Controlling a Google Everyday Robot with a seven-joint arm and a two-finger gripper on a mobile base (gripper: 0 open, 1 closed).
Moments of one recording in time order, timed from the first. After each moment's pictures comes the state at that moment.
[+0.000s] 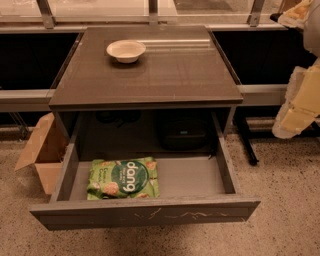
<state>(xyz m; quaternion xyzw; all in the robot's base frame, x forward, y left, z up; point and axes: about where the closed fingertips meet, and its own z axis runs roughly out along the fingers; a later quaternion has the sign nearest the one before) 0.424 -0.192 1.045 -0.60 0.75 -0.10 0.24</state>
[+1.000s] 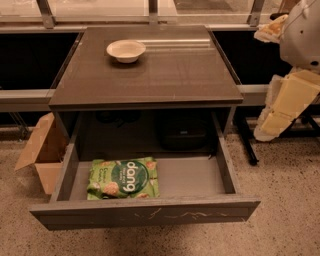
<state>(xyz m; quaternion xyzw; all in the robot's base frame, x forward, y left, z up) 0.439 -0.173 1.019 -0.62 0.74 -0.04 0.25</state>
